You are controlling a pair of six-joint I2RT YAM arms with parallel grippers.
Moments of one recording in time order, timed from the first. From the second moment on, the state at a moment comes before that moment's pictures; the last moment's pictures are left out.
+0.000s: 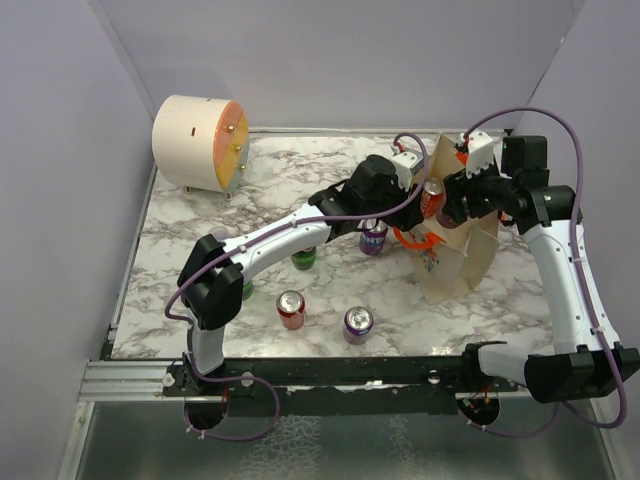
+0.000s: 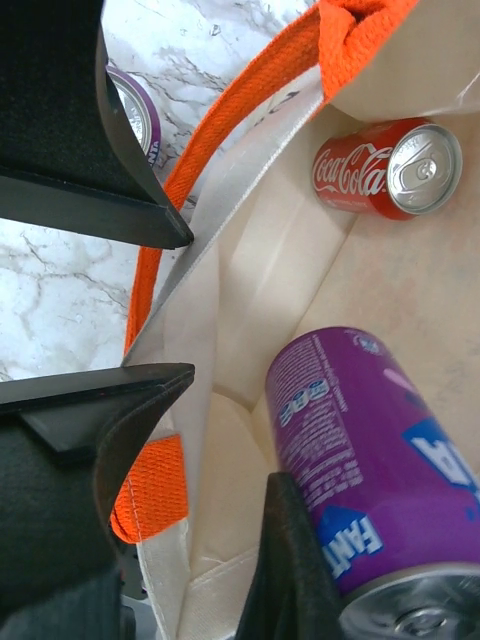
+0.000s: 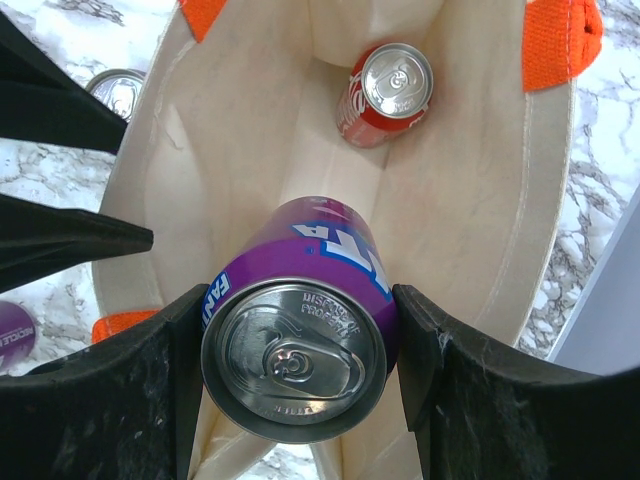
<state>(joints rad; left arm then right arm) -0.91 1.88 1.66 -0.21 0.16 -0.31 0.07 1.22 1.42 -0.94 -0.24 -0.36</state>
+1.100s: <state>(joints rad) -0.91 1.88 1.64 -0.20 0.23 -0.21 0.07 1.46 1.15 -0.49 -0.27 -0.42</state>
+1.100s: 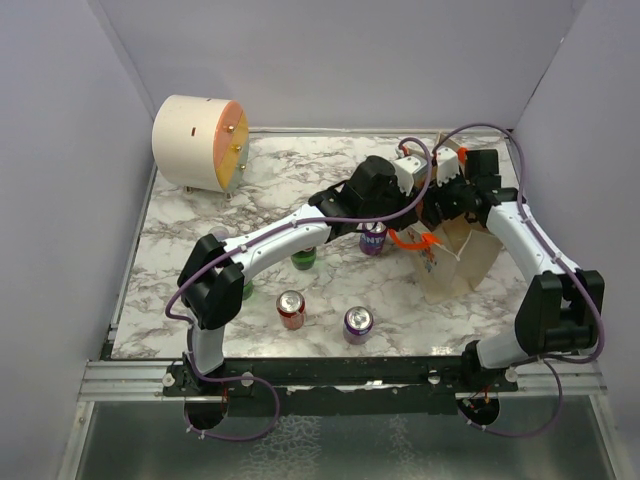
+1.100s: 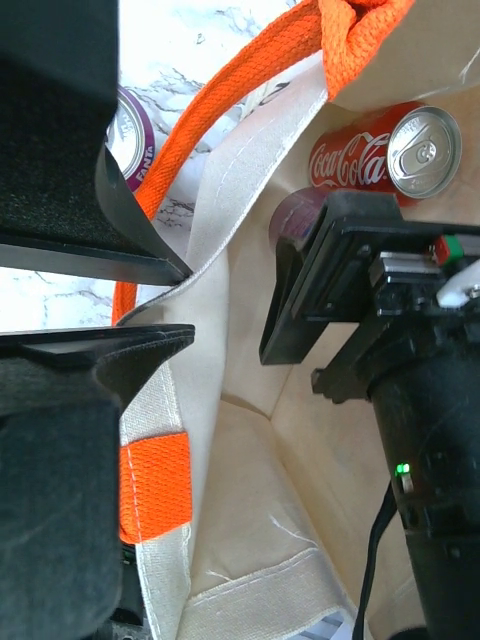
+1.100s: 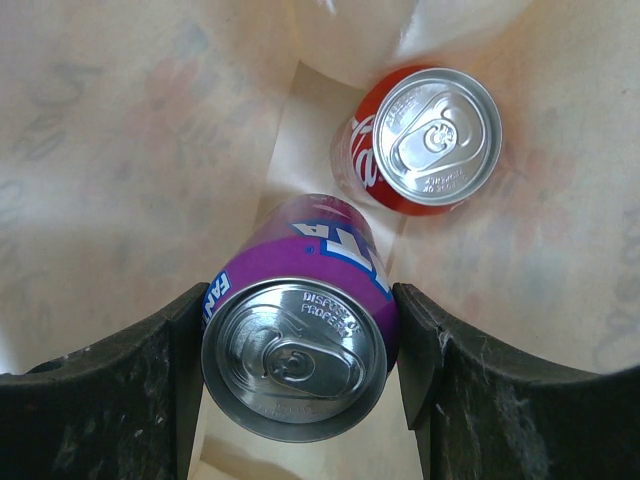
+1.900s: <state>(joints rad) -0.90 1.91 1.65 -0.20 0.27 -0.18 0.09 1.63 1.16 -0.37 -0.19 -0.22</state>
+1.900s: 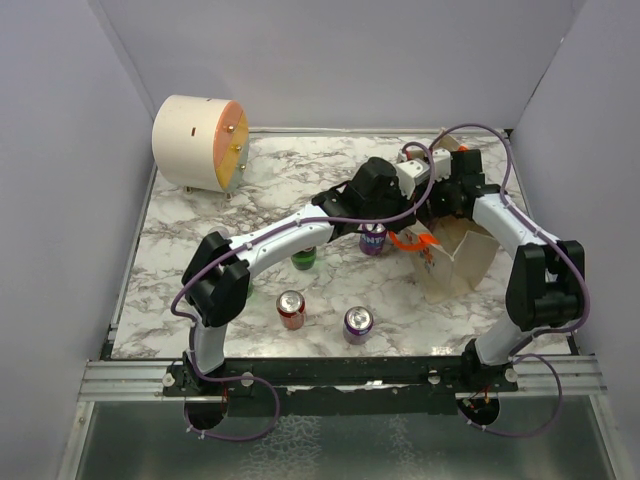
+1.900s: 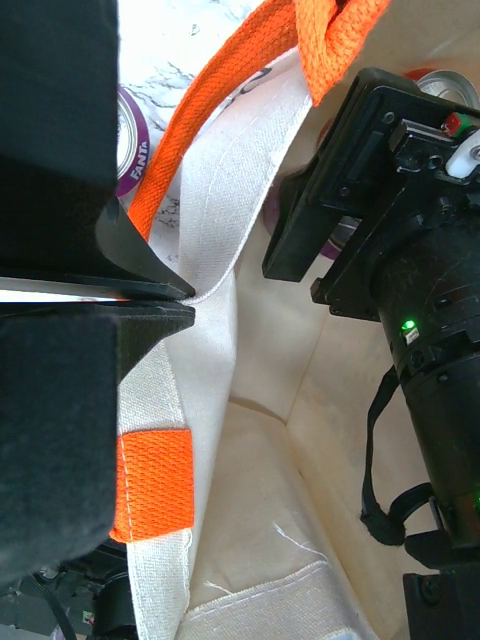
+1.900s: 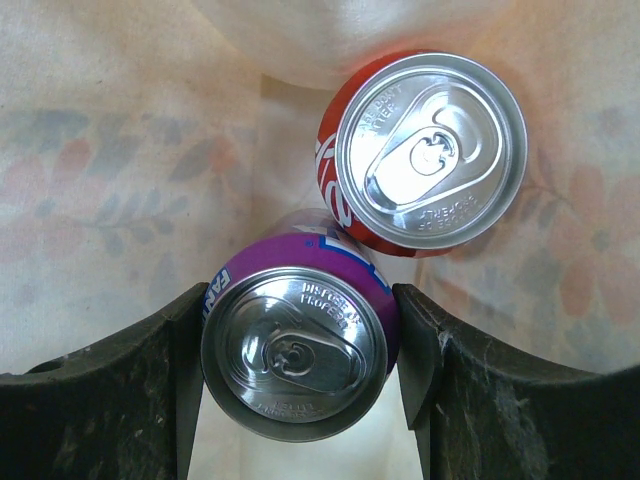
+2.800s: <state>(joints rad) -0.90 1.92 1.66 -0.20 0.28 -0.18 0.10 1.64 1.18 -0.38 -0.24 -0.13</state>
